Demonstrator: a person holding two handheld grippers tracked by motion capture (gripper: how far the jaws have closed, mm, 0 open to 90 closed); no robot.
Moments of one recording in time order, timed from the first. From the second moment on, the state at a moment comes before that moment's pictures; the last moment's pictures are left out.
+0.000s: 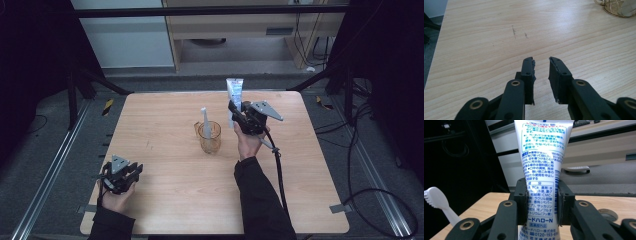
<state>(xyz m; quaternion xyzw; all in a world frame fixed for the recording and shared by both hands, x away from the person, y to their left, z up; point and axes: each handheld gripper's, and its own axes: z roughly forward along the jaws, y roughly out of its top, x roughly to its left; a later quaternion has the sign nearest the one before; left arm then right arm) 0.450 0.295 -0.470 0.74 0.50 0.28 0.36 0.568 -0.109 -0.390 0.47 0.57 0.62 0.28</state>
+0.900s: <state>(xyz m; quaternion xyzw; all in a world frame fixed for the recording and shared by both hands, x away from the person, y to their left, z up) 0.450 0.297 -0.470 0.73 0.50 0.28 0.36 0.592 -0.072 -0.411 0.46 0.57 0.63 0.26</state>
